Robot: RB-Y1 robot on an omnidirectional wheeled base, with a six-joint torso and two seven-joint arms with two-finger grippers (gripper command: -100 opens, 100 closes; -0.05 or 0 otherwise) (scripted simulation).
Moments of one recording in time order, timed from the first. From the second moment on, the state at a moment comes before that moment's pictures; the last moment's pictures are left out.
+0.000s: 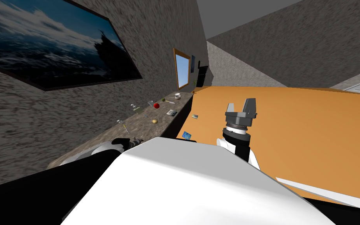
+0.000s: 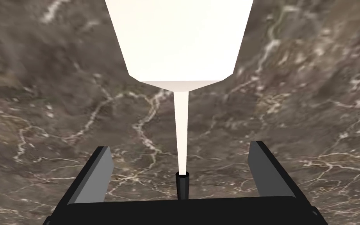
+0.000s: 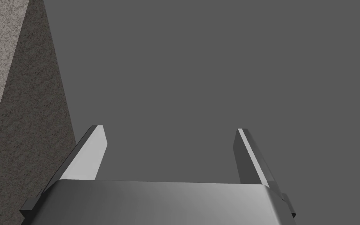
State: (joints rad) left arm 1.26 1.10 0.37 -2.20 0.71 0.87 -0.13; right arm 0.53 -0.02 -0.07 -2.36 0.10 -0.54 -0.06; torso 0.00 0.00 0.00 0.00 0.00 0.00
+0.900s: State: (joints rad) left arm 1.21 1.07 0.31 -2.13 0.68 0.84 -0.15; right arm 0.53 -0.02 -0.07 -2.36 0.10 -0.54 -0.06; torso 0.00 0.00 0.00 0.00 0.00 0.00
